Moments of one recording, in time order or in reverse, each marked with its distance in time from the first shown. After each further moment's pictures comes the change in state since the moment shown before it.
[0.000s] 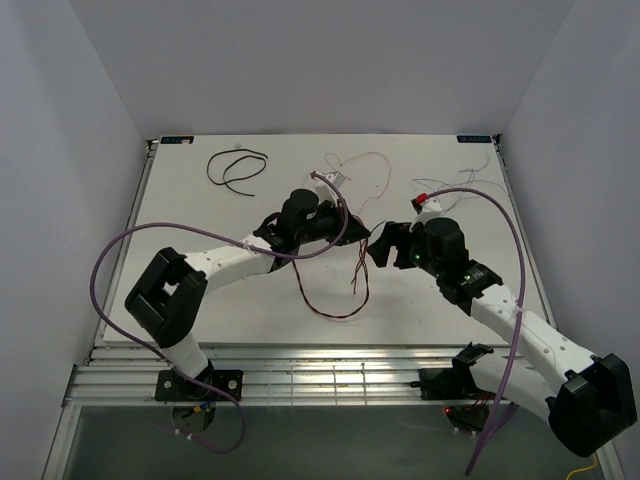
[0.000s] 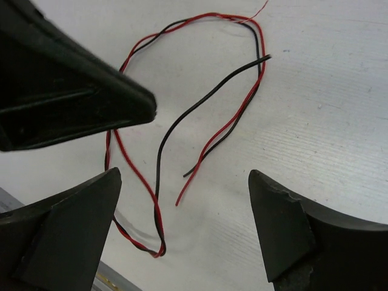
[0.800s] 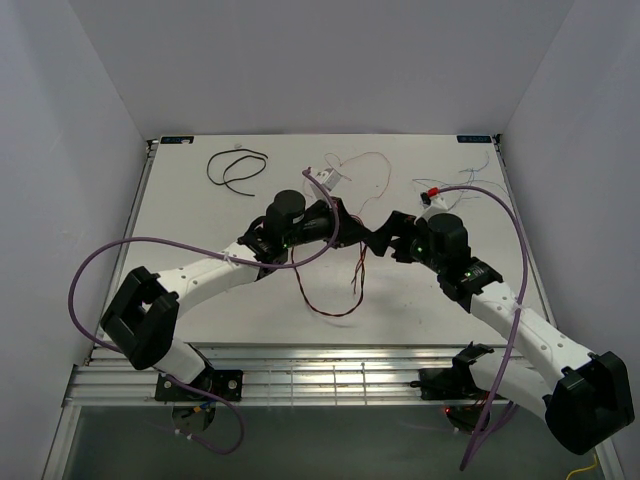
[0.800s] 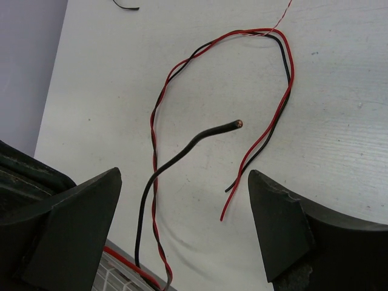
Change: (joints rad) left arm -0.019 -0.200 -0.068 0.044 0.117 0.016; right arm -0.036 -0.003 0.008 0.066 -0.033 0.250
